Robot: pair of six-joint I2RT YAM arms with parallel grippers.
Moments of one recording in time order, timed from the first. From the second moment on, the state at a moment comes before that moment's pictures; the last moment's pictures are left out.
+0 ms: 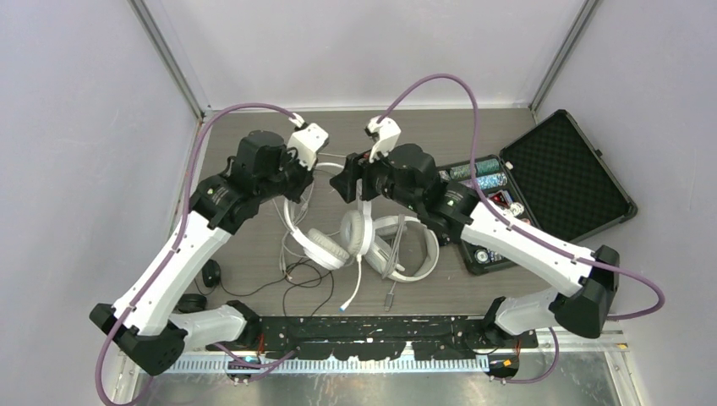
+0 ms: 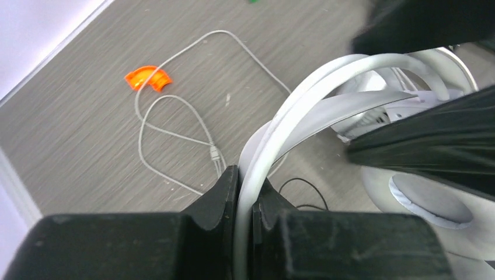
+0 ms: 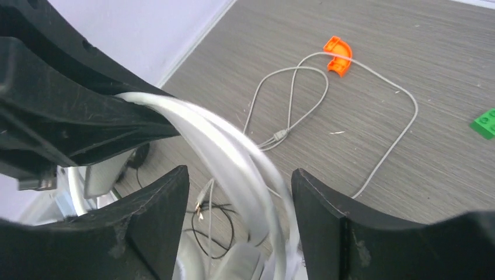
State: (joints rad) left arm -0.60 1.16 1.41 -0.81 0.05 0.21; right arm 0.93 1.37 1.31 -0.20 0.07 0.35
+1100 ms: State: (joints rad) left arm -0.59 1.02 1.33 -0.65 -0.24 -0.09; right arm 1.06 1.37 1.25 -0.22 0.52 0.41
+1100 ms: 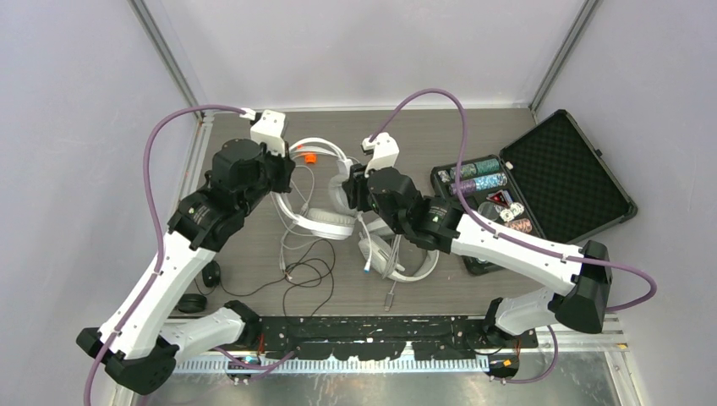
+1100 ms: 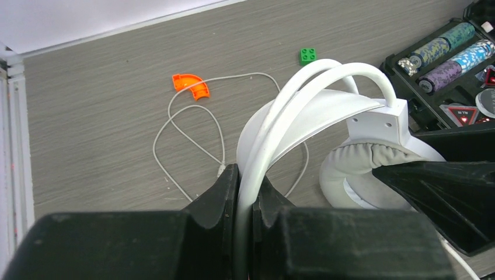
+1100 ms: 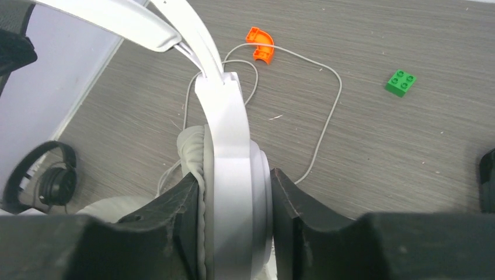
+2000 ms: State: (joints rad) left arm -0.59 1.21 1.55 -0.98 -0.24 -0.03; right arm 1.07 1.37 1.27 -0.39 0.47 0.43
